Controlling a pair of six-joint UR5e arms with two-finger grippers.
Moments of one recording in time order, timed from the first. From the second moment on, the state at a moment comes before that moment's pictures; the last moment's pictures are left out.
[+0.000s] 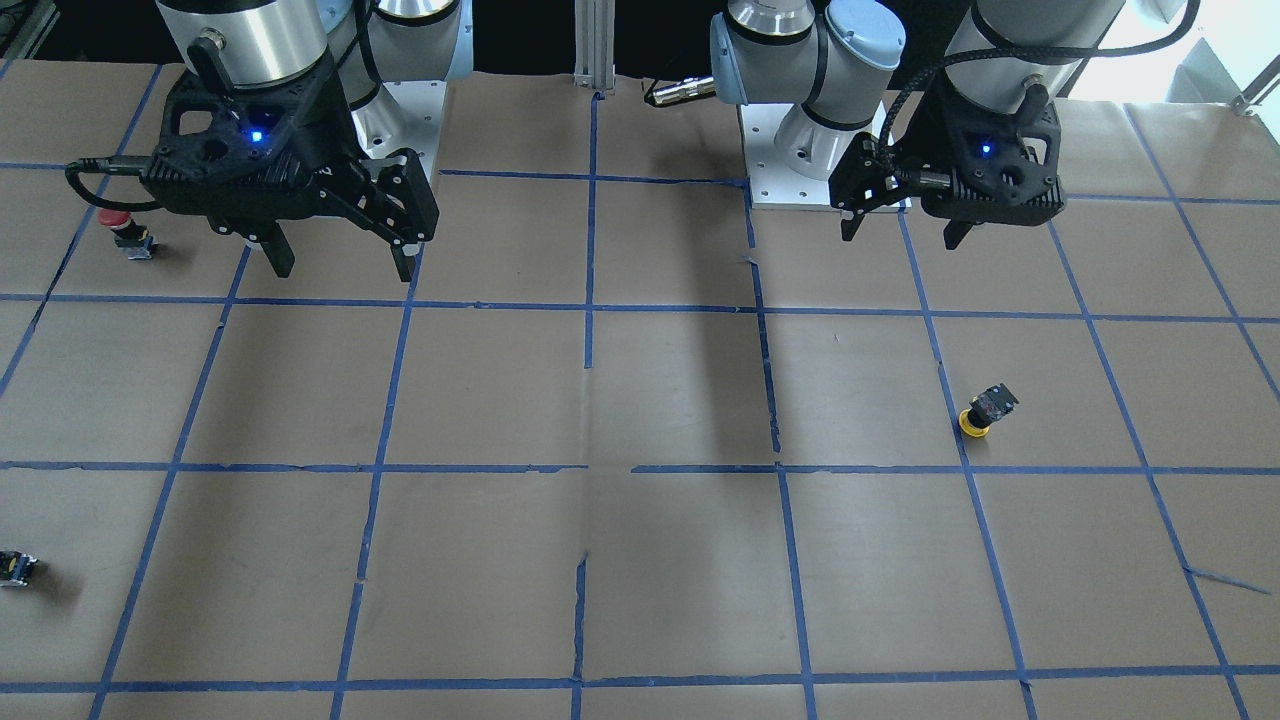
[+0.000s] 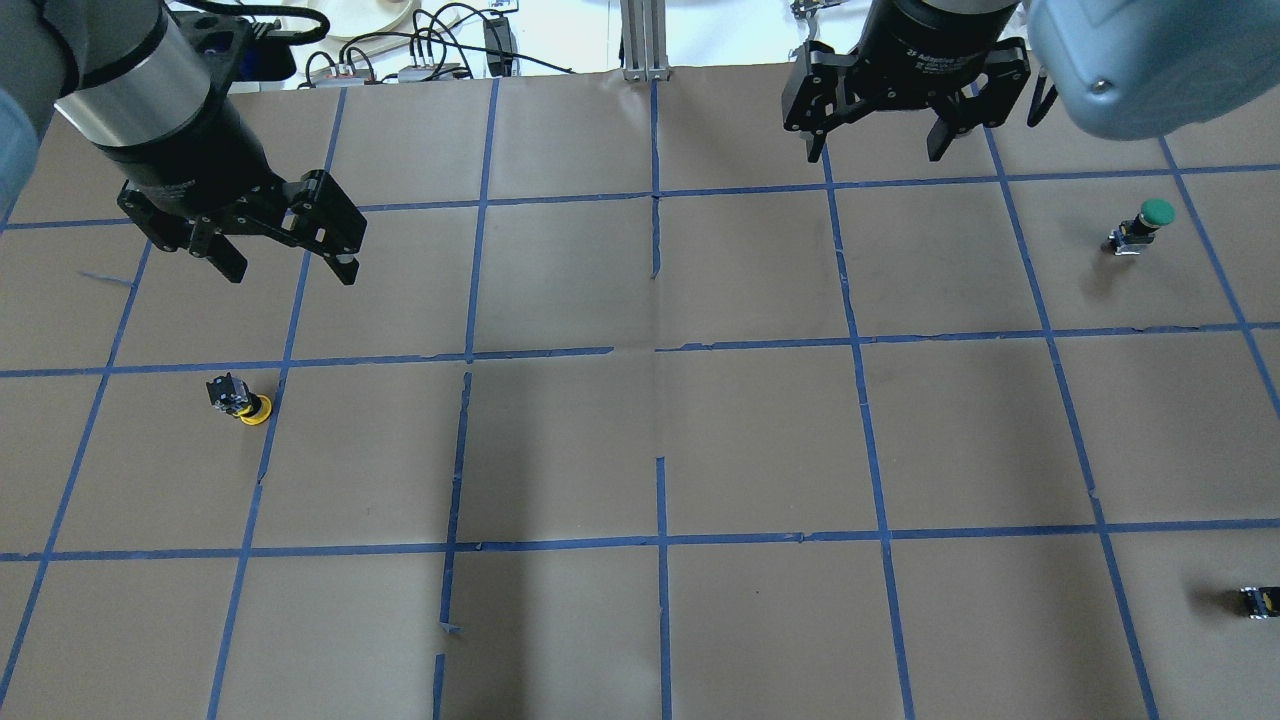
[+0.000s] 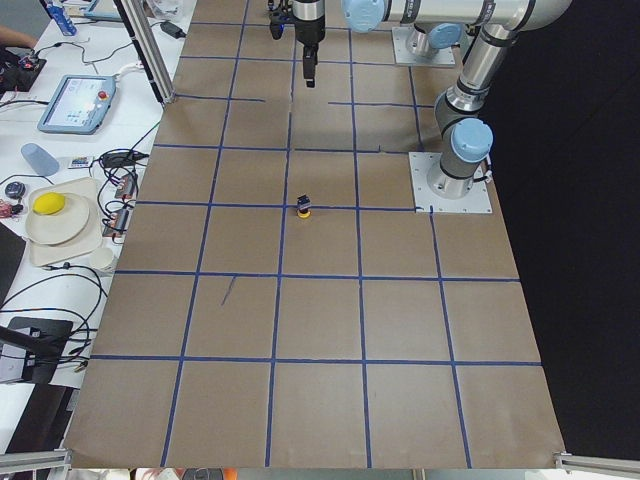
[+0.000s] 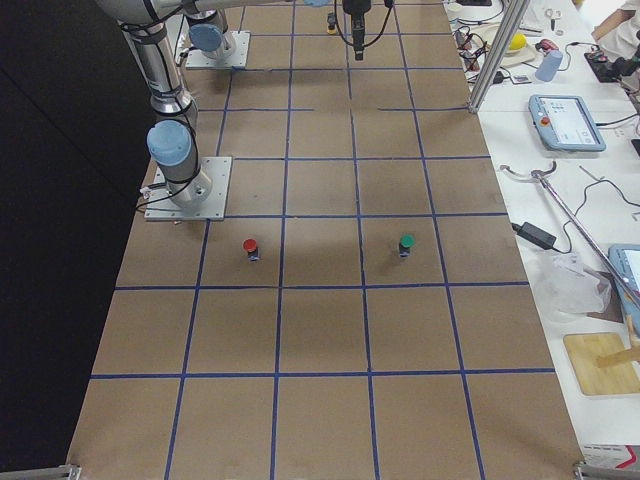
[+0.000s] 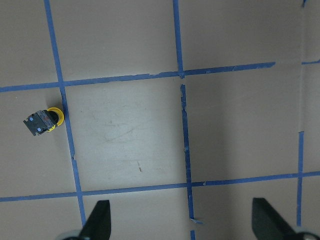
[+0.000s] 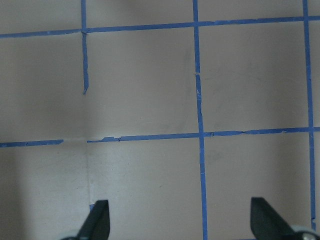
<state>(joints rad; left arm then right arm) -1.50 -1.53 -1.58 -1.65 1.57 0.14 1.69 -1.50 1.44 -1.65 -1.57 0.16</state>
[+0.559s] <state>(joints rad) -1.51 -1.53 -1.58 -1.65 1.56 0.14 1.69 -1.51 1.45 -1.65 -1.57 0.16</state>
